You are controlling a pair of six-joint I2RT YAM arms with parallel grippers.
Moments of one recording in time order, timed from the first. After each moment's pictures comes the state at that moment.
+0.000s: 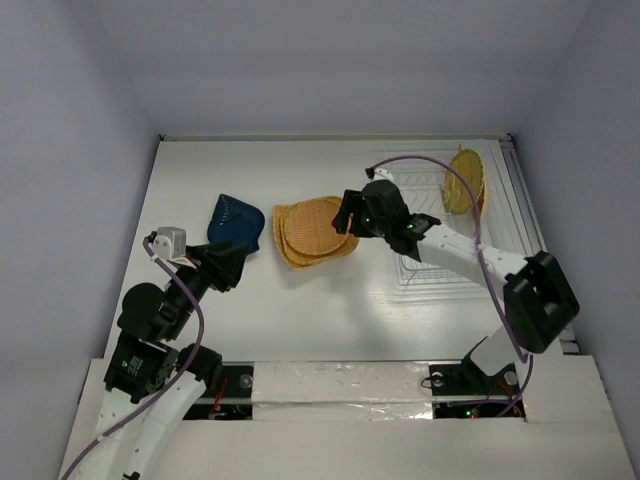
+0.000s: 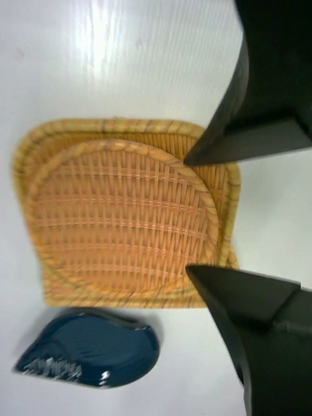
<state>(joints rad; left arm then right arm) -0.40 0.27 0.68 -0.36 0.06 -0.41 0.68 1.60 1.10 -0.11 0.12 0.64</state>
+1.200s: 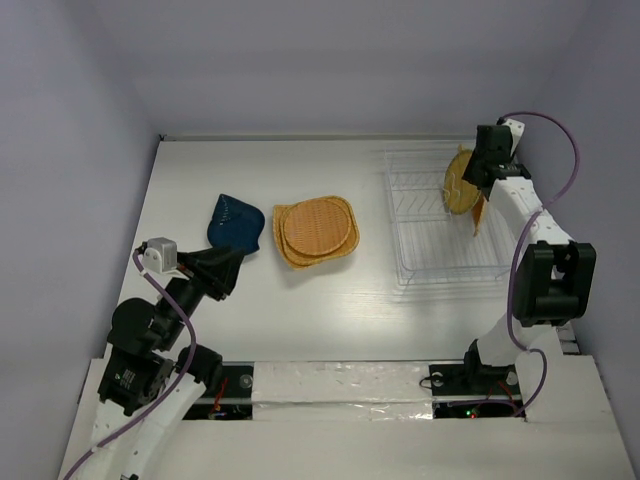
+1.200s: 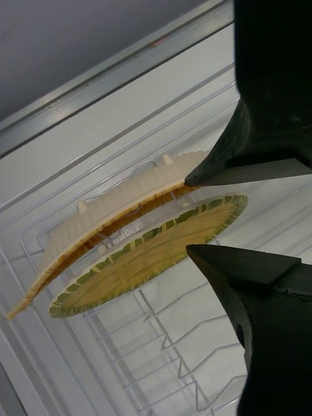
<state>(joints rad) -0.44 0.19 0.68 -0.36 0.05 -0.40 0.00 1.66 1.39 -0.40 0.44 0.30</state>
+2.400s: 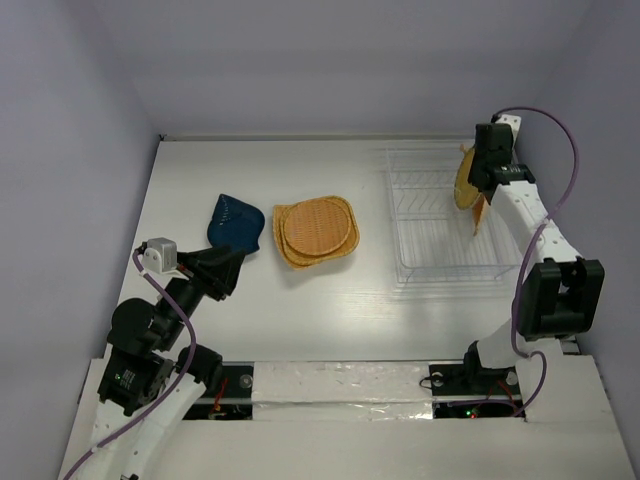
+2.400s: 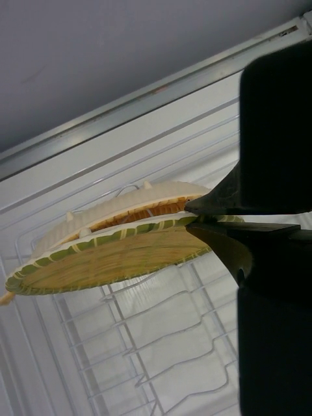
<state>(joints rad) -0.44 0.19 0.68 -0.36 0.05 -0.40 0.04 1.58 1.40 -0.49 0.49 0.18</state>
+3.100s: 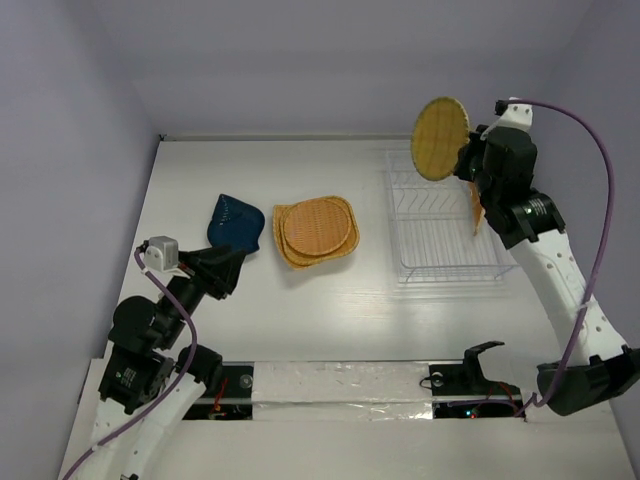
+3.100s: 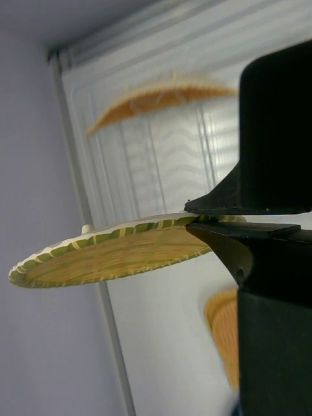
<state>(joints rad) -0.44 0.20 0.68 -0.36 0.05 -0.40 0.27 1.19 1.40 -0.47 0.42 0.26</state>
